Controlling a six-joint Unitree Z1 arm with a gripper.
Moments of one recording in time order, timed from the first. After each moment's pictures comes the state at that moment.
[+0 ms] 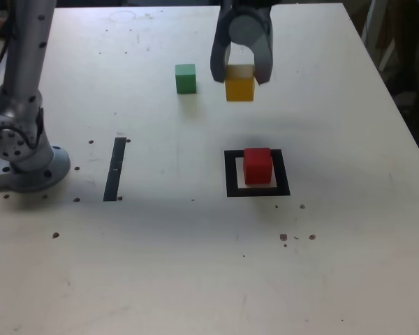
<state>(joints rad) 0.14 2.00 -1.82 1.53 0.14 0.22</state>
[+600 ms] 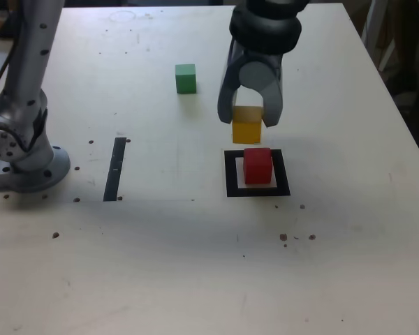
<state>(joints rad) 0.00 2.07 -1.78 1.47 0.10 0.10</state>
